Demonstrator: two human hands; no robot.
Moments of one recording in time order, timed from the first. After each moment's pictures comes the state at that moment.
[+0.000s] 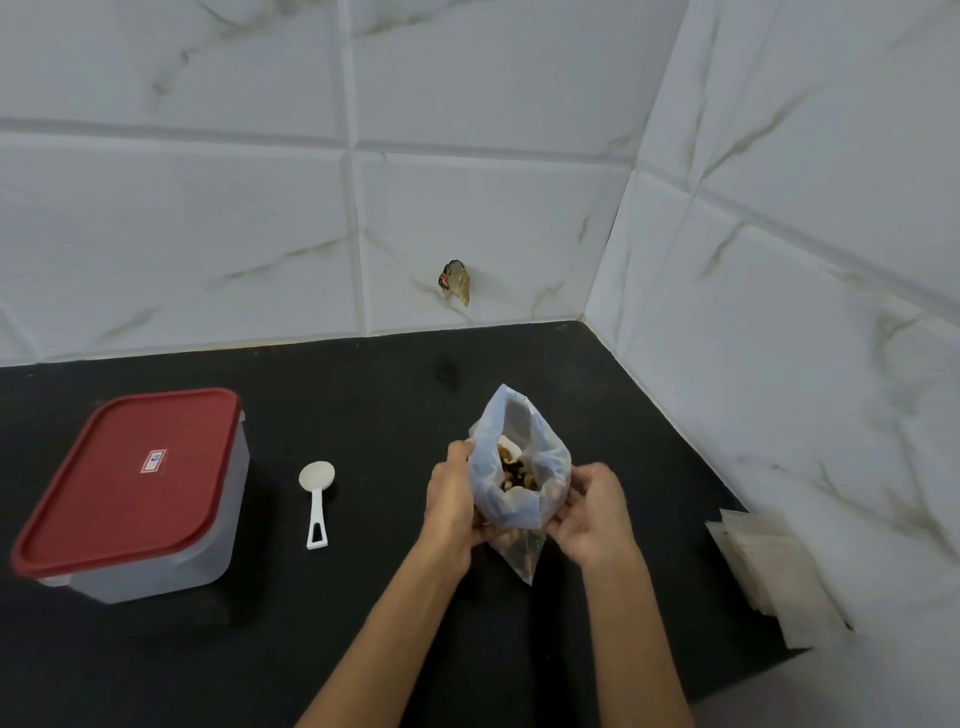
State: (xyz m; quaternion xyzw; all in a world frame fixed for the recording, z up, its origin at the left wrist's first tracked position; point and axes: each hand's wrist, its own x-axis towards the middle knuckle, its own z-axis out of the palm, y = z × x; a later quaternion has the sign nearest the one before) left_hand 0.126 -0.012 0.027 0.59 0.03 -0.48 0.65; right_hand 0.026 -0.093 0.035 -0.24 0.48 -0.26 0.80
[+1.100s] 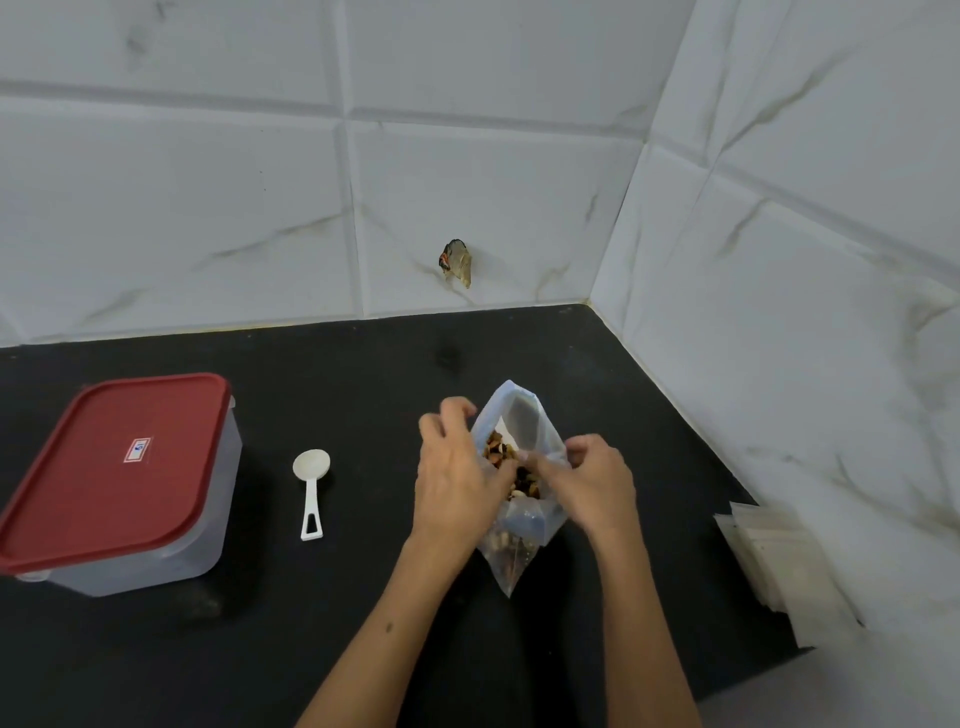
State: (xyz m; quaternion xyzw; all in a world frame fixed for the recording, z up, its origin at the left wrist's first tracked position) left_hand 0.131 -0.013 0.022 0.82 -0.35 -0.11 0.43; right_hand 0.034 -0.106 0.026 -0.74 0.53 -0.16 0.39
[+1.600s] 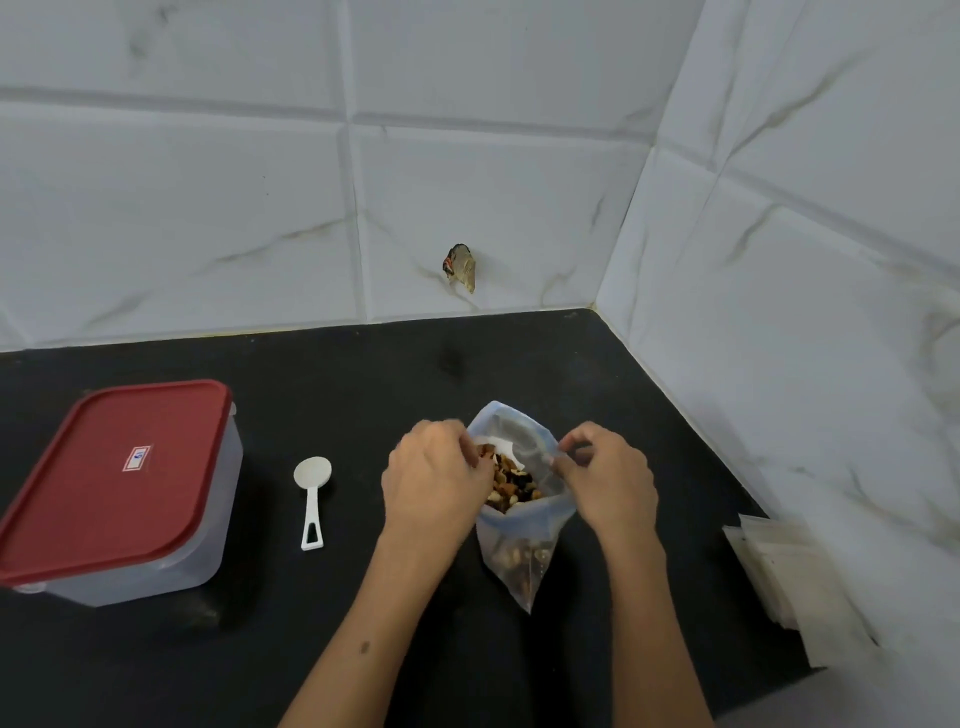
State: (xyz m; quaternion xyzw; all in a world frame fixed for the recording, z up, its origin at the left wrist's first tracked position) left_hand 0.147 0.001 0.054 0.88 -0.34 -0.10 0.32; right_hand 0.034 -0.120 0.035 -0.81 0.51 -0.15 0.25
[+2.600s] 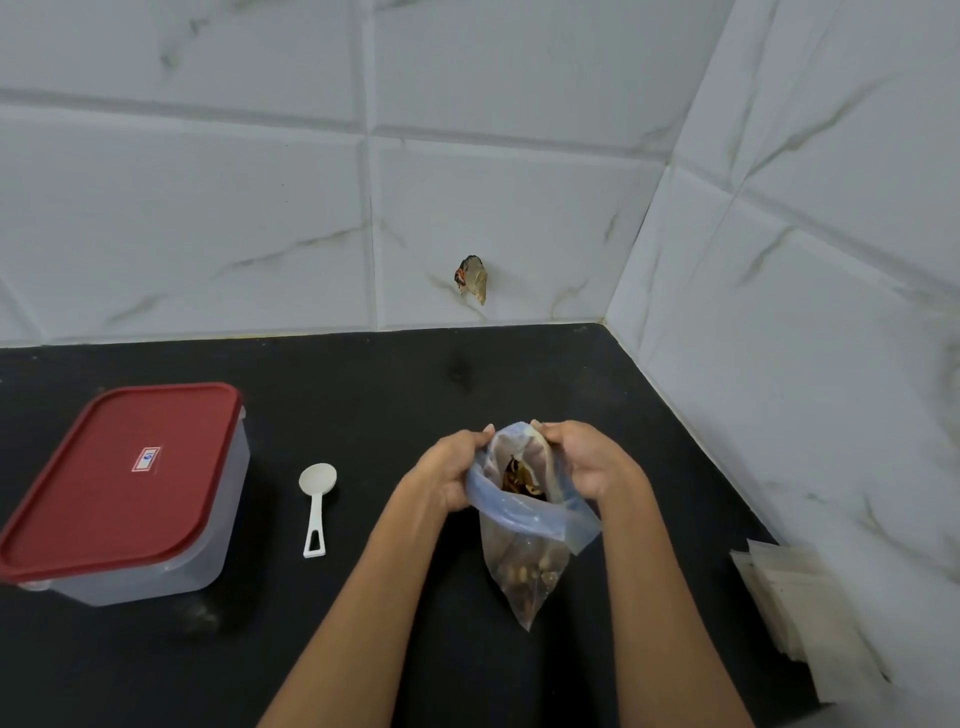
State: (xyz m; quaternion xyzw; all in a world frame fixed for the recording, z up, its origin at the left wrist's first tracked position) left_hand 0.190 -0.059 0.011 0.57 0.03 -0.60 0.57; right_hand 0.082 -0.165 0.035 -0.56 0.49 -0.03 0.66
